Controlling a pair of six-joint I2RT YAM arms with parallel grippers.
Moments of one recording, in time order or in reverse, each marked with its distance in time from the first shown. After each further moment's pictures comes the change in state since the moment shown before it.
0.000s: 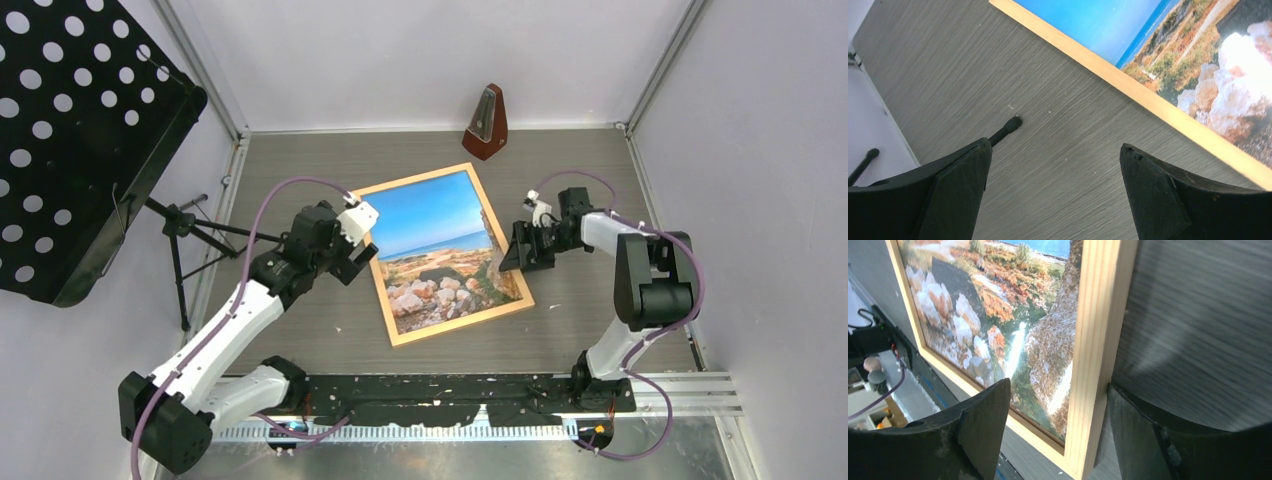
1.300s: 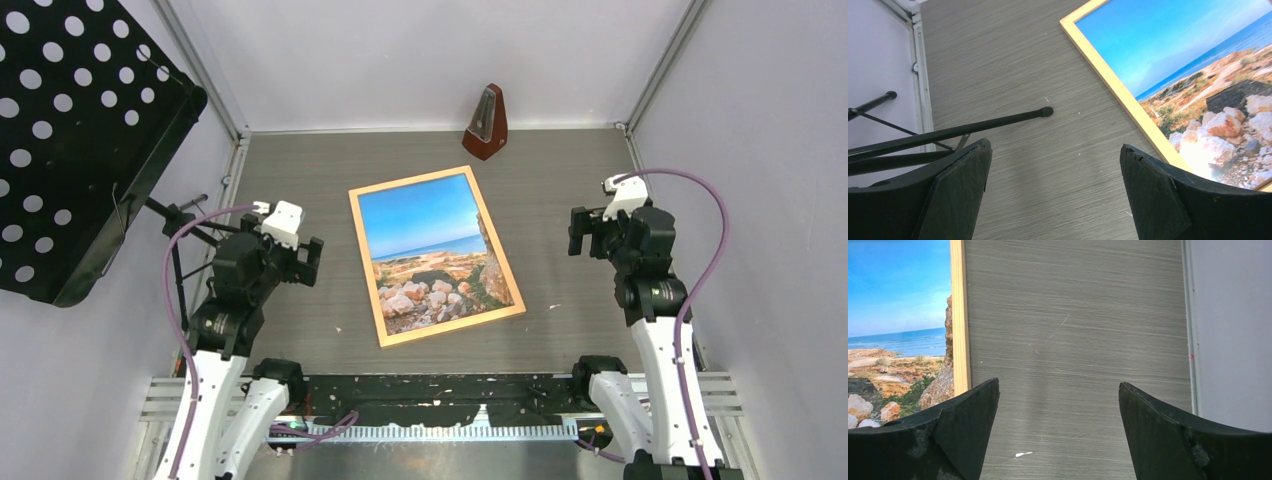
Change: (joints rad) left arm 0.355 -0.378 -0.039 -0.069 0.182 -0.146; right arm -0.074 -0.932 -0.089 -0.013 0.638 -0.066
